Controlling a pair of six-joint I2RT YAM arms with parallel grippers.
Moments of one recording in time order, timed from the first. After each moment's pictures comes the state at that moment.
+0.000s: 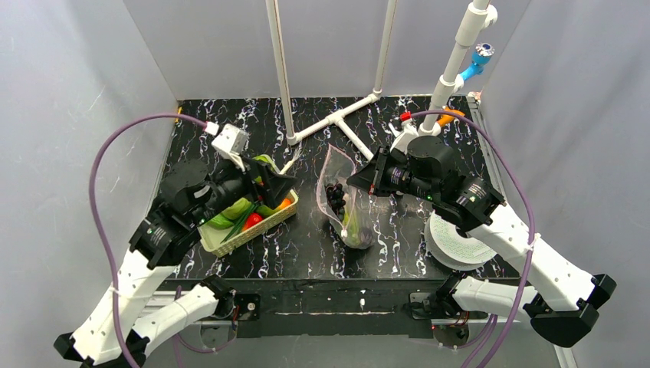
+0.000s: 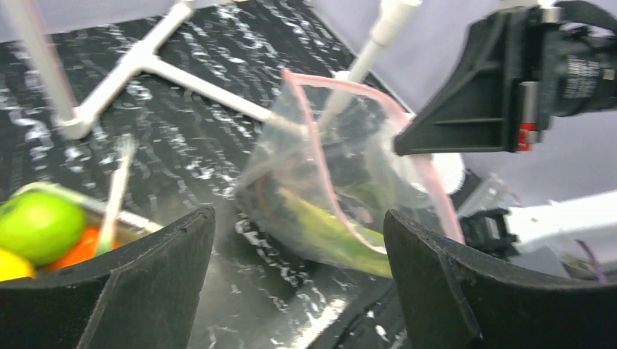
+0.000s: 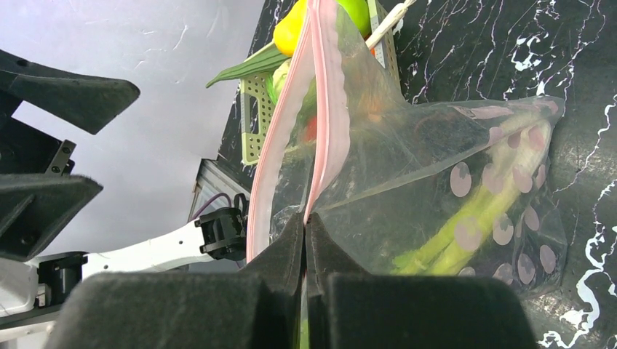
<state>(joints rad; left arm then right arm) -0.64 0.80 1.19 -0.55 0.17 -0.32 0.83 1.05 1.26 -0.59 -0.09 0.79</state>
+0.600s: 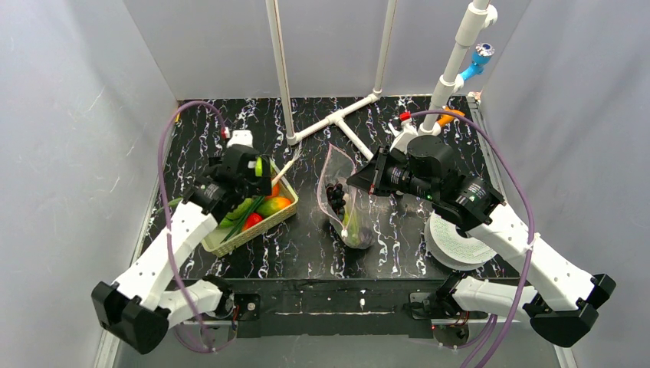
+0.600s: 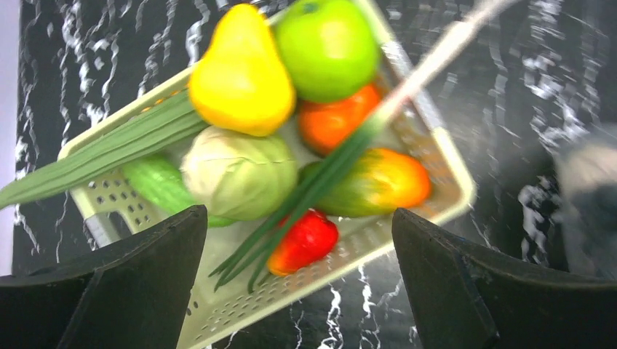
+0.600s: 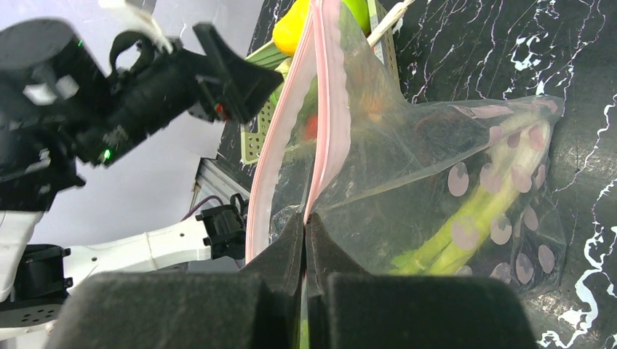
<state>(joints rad) -0.54 1.05 1.08 -0.82 -0.48 -0.32 0.82 1.05 1.26 -0.59 -0.10 0.79</state>
